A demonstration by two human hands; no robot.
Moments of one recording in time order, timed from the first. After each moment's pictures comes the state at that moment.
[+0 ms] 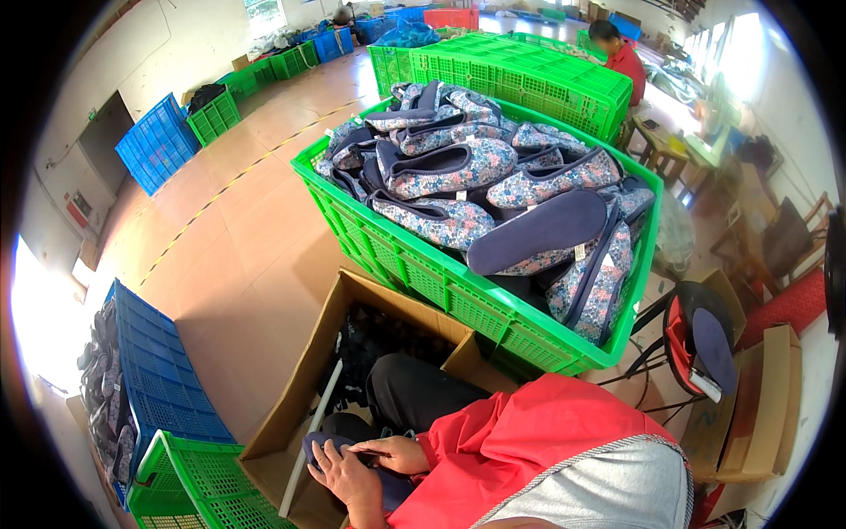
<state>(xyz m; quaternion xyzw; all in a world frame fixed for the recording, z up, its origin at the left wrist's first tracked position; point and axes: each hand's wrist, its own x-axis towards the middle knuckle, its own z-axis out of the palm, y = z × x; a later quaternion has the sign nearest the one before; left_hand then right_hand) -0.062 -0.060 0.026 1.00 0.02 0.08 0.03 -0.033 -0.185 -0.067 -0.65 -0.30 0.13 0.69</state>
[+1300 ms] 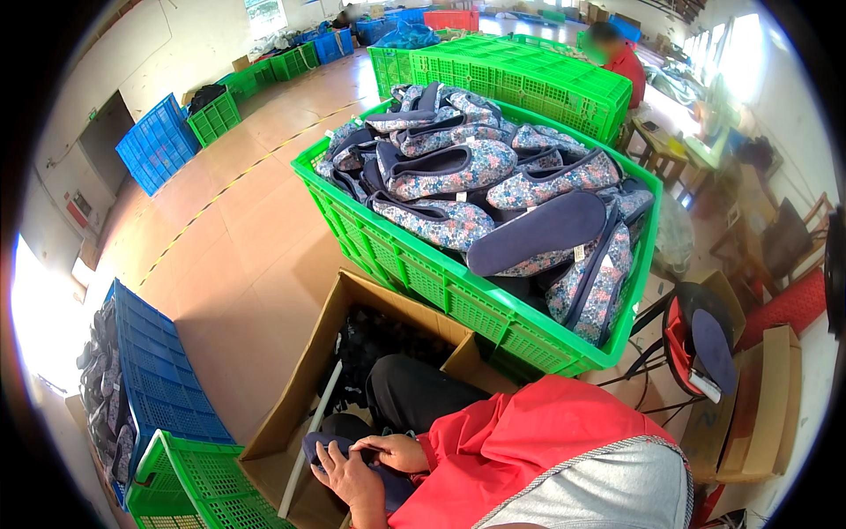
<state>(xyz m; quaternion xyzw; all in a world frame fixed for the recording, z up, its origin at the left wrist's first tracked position) -0.067 -0.061 0.023 1.00 0.01 0.08 0.04 -0.035 -0.186 -0.054 -0.63 -0.23 0.15 0.73</state>
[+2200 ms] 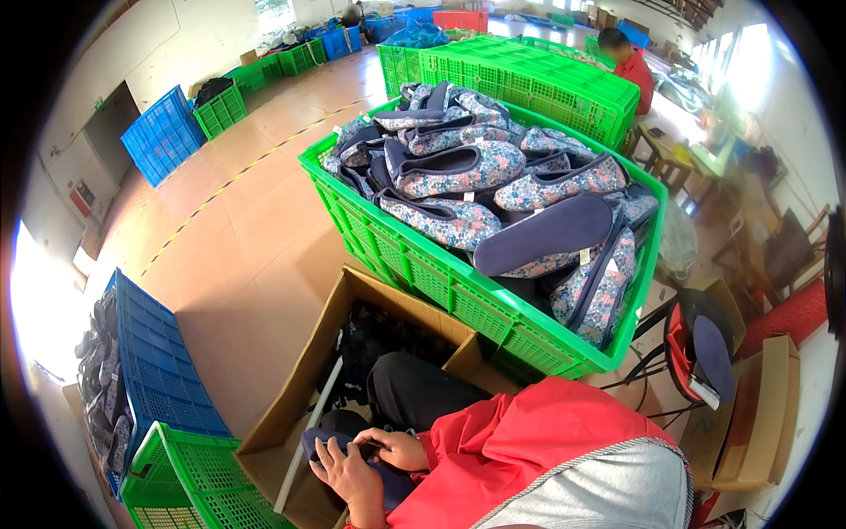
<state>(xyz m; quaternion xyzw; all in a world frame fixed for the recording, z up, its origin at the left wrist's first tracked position) -0.066 -0.060 0.023 0.99 0.00 0.09 0.04 -0.035 -0.179 -0.074 -0.57 -0.17 0.22 0.78</state>
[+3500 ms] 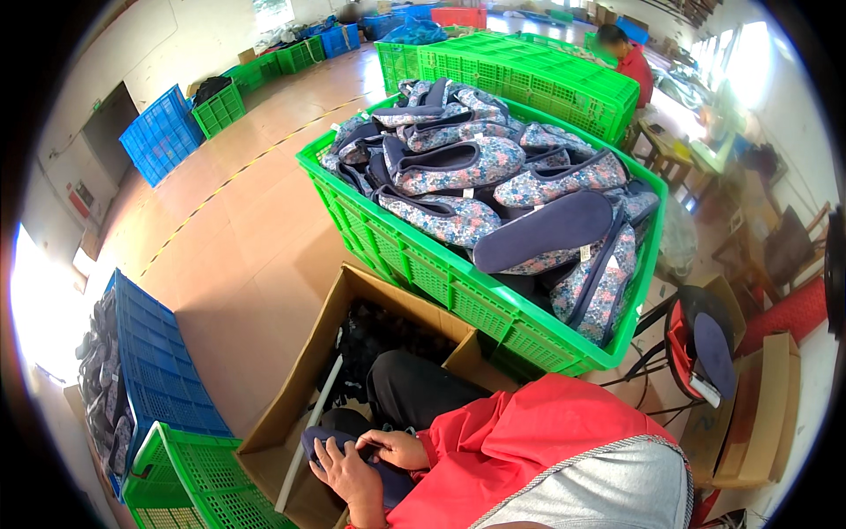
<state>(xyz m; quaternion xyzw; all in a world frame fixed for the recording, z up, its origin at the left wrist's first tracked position) -0.066 -0.064 0.030 1.00 0.02 0.08 0.04 -0.037 -0.181 -0.056 -0.57 -0.19 0.16 0.78</state>
